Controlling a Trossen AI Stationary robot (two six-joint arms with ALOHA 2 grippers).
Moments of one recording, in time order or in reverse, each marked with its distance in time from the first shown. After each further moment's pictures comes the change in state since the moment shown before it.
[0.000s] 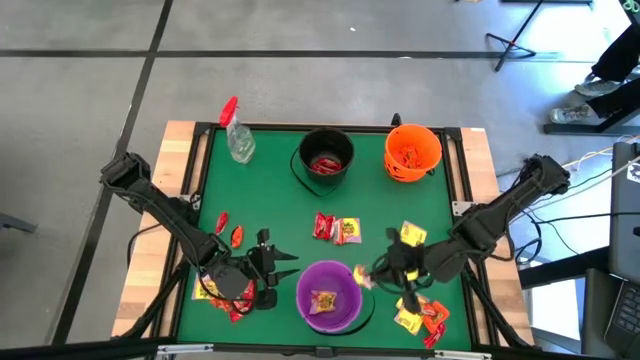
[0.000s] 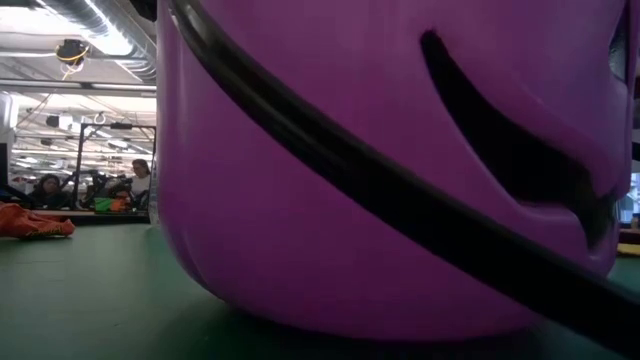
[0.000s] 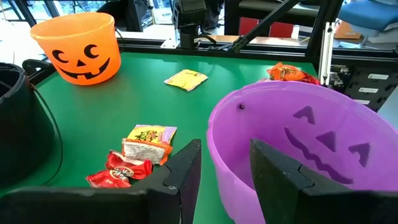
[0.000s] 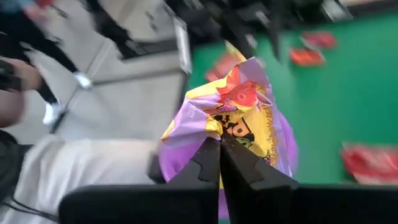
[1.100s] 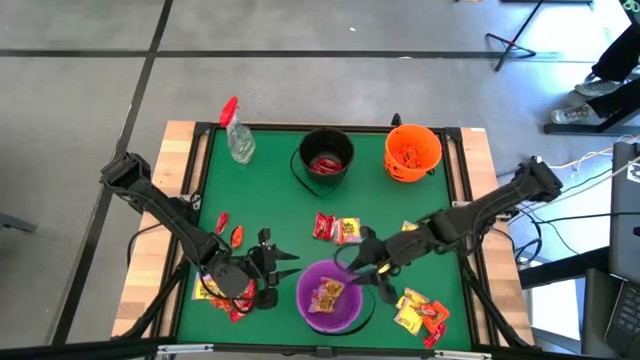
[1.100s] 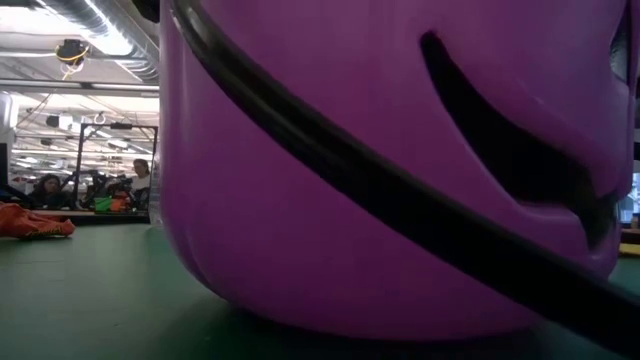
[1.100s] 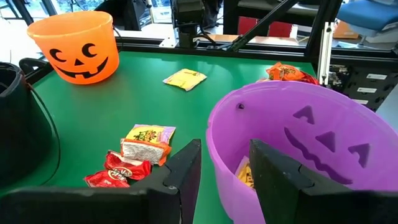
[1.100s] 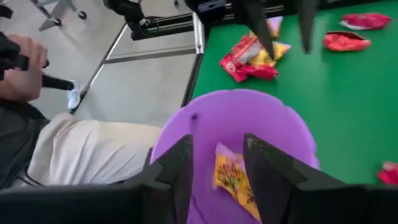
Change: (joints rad) left arm 0.009 0.000 0.000 0.003 0.017 0.002; right arm -0.177 0.106 0.000 0.041 -0.292 -0.074
